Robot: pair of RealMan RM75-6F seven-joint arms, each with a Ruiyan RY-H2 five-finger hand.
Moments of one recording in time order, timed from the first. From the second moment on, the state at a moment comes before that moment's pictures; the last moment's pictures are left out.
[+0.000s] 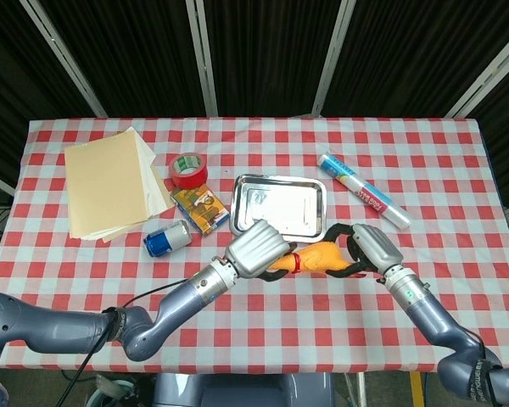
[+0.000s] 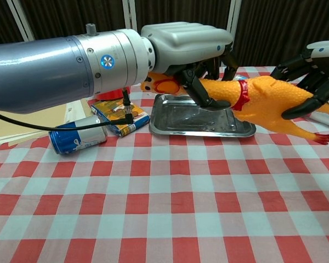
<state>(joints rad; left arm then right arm) -1.14 -1.59 -0.24 -1.67 1.11 0.91 0.58 0.62 -1.10 0.18 -1.79 -1.19 0.83 0.31</state>
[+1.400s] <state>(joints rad) -1.15 -1.61 -0.23 -1.65 1.11 0.94 0.59 0.61 -1.09 0.17 -1.76 -1.24 0.81 0.36</state>
